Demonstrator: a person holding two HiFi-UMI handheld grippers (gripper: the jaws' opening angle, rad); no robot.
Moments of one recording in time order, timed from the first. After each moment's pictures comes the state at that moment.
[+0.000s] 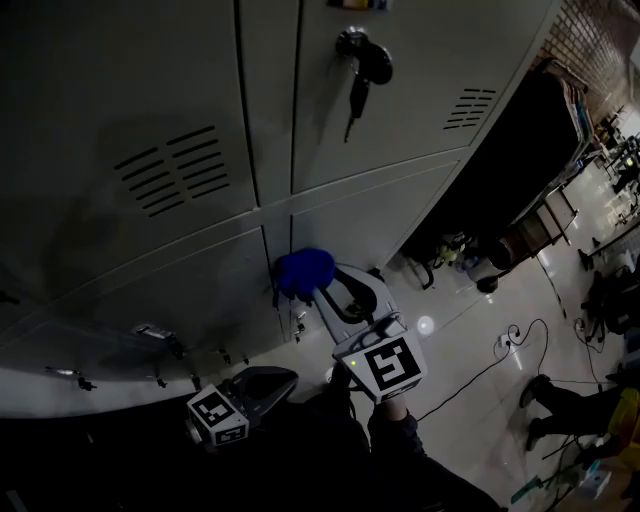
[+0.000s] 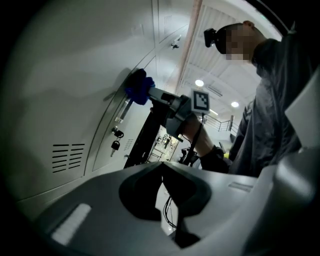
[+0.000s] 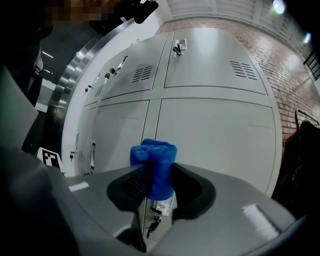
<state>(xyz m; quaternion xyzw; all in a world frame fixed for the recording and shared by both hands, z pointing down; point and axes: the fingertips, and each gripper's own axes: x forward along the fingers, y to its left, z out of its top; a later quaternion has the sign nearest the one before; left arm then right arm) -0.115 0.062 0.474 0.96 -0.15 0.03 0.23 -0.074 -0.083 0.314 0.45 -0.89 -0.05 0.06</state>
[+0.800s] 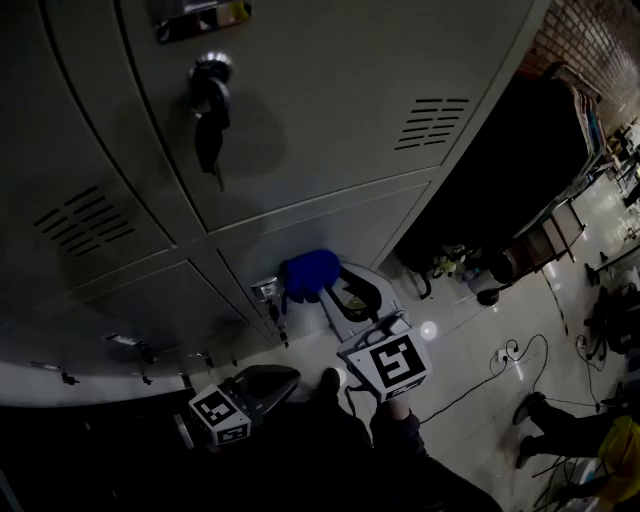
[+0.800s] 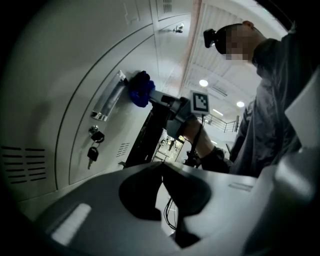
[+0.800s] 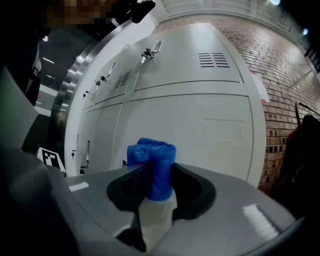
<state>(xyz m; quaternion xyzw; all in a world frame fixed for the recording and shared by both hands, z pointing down) -0.035 0.029 0.469 0.95 -0.18 0.03 0.23 0.004 -0.118 0.315 0.42 -0.90 -0.04 0.06</state>
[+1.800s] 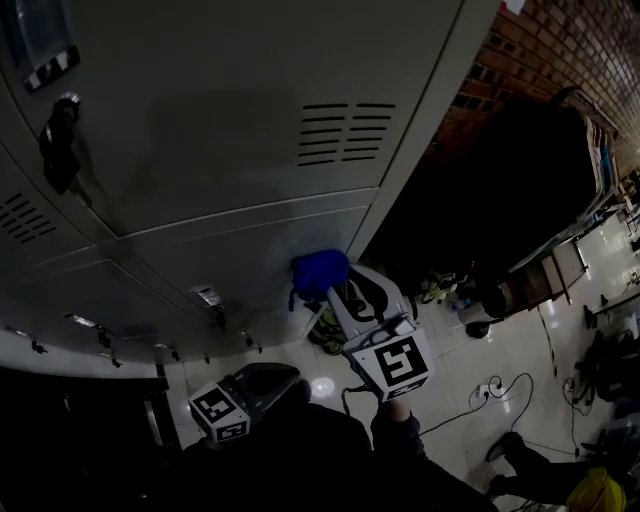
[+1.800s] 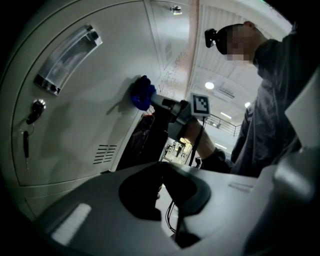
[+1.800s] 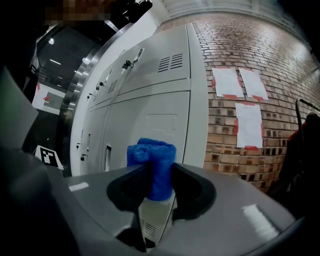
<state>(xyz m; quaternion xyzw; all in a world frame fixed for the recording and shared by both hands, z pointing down) 0.079 -0.006 0.475 0.94 -0.24 0.00 0.23 0.110 -0.155 0.324 0.39 -0.92 -0.05 0.07</state>
